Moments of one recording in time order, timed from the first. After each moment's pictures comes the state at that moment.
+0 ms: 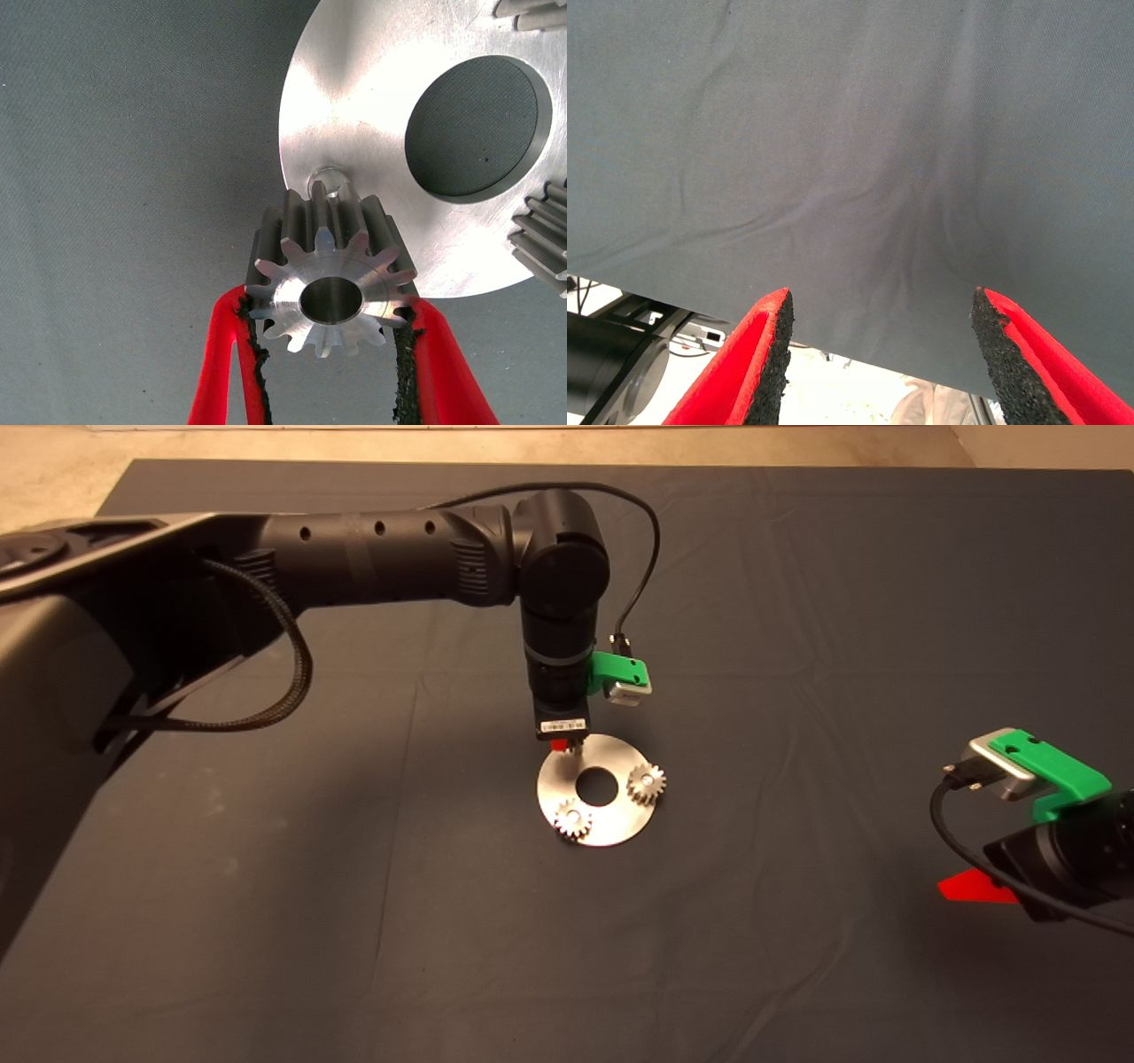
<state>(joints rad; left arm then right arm) -0.44 2.92 -1.47 0.27 1.50 0.00 0.50 1.94 -0.41 -0.21 -1.52 1.26</state>
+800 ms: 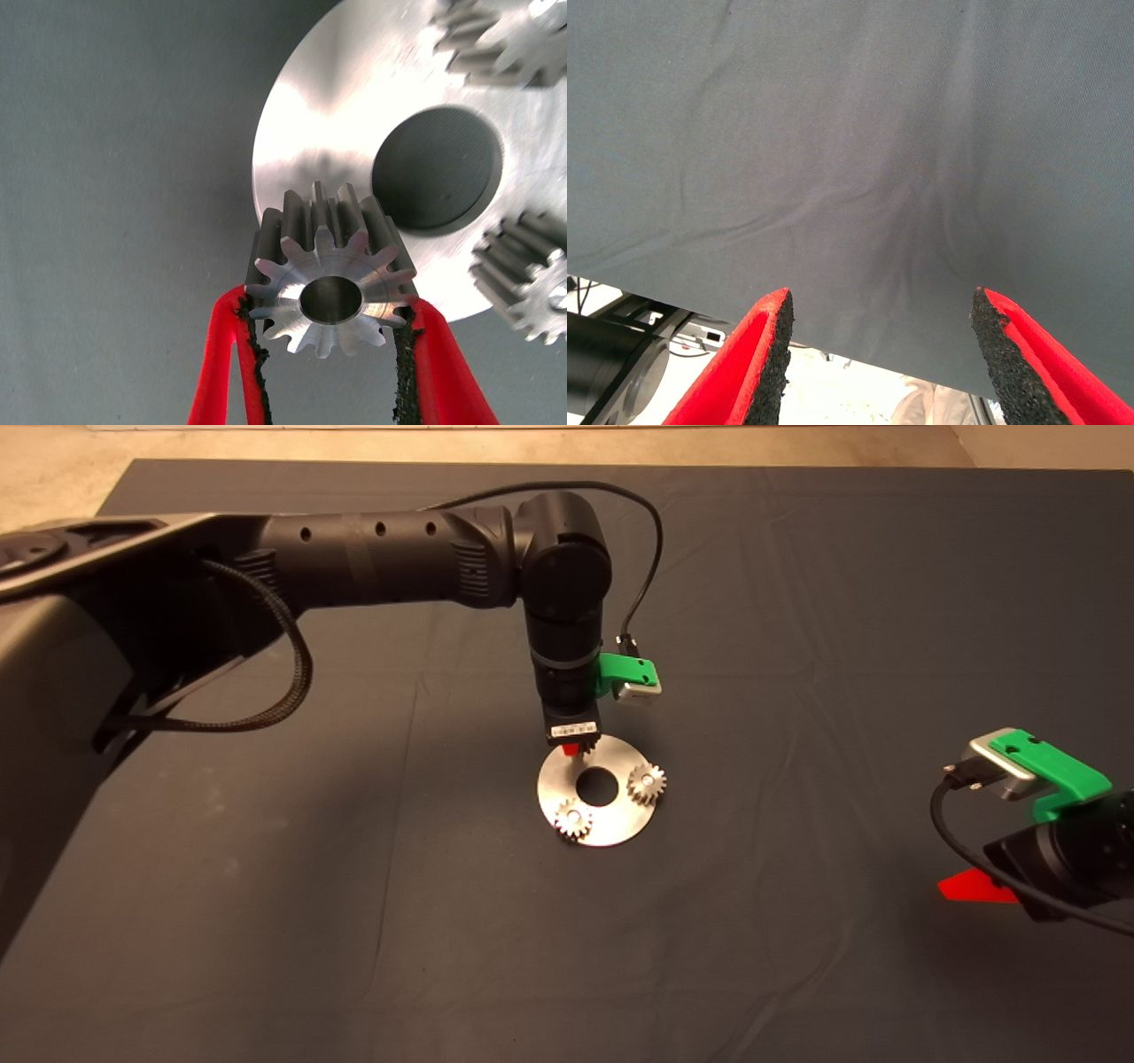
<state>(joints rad) -0.44 2.92 -1.45 0.24 1.44 -0.03 0.50 1.94 -0.41 -0.21 -1.52 1.26</state>
